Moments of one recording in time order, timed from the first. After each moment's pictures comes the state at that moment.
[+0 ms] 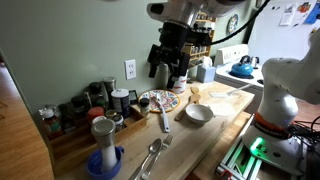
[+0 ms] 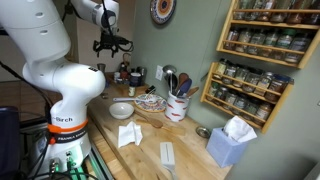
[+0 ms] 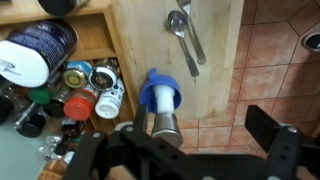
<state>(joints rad) 0.70 -0.48 0.16 -2.49 0.29 2.29 -0.80</state>
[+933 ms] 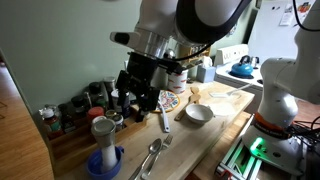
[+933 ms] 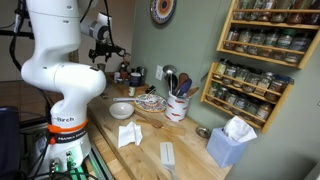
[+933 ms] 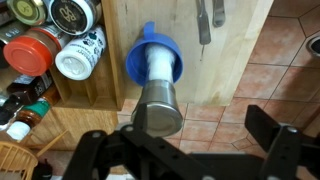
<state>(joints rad) 0.76 -0.14 0.24 -2.36 0.31 2.55 -0.87</state>
